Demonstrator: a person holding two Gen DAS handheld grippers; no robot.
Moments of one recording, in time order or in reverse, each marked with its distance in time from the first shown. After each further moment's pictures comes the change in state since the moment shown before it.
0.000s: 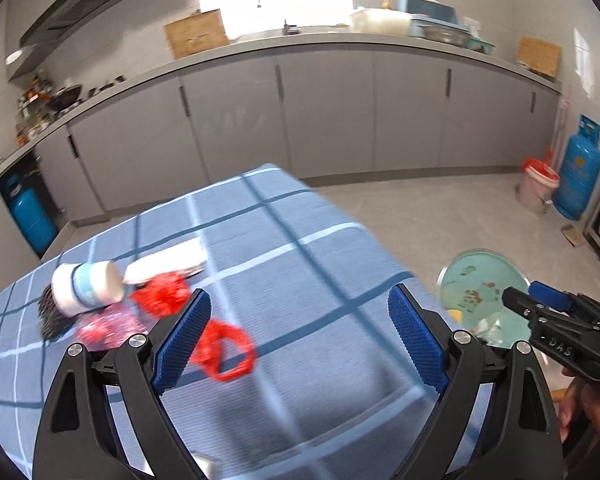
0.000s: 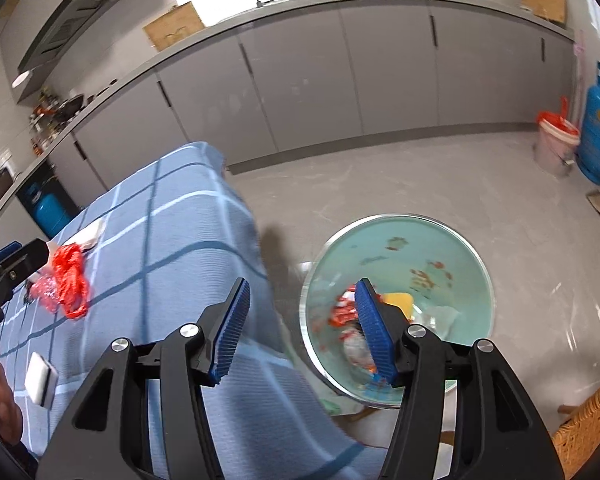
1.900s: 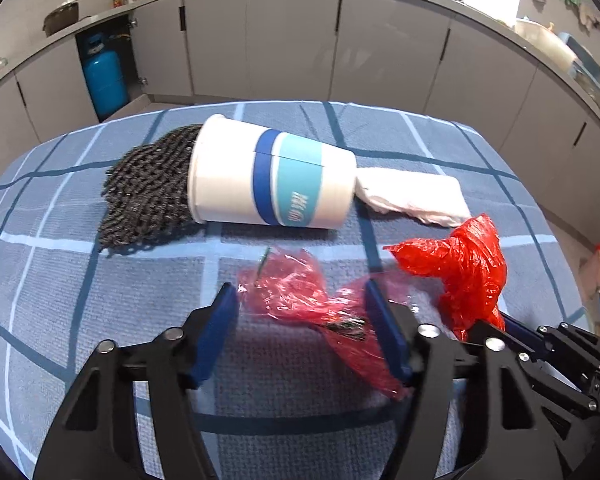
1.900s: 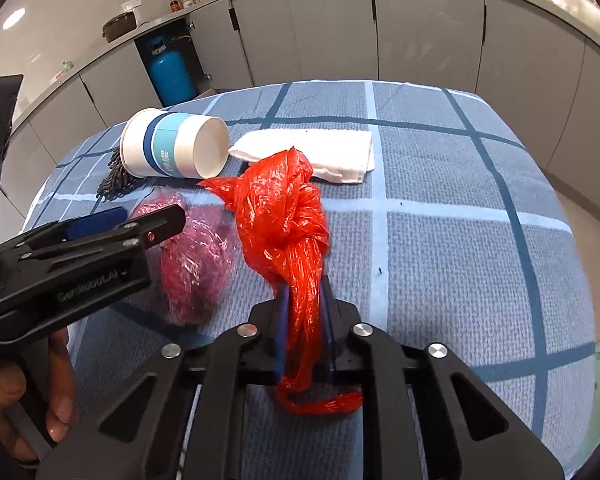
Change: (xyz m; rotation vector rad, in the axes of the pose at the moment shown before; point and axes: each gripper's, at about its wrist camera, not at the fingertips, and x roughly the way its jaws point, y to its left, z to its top) left arm 0.076 0.208 -0.055 -0.393 0.223 0.168; right arm 0.109 0.275 -0.012 -0.481 0.252 0.313
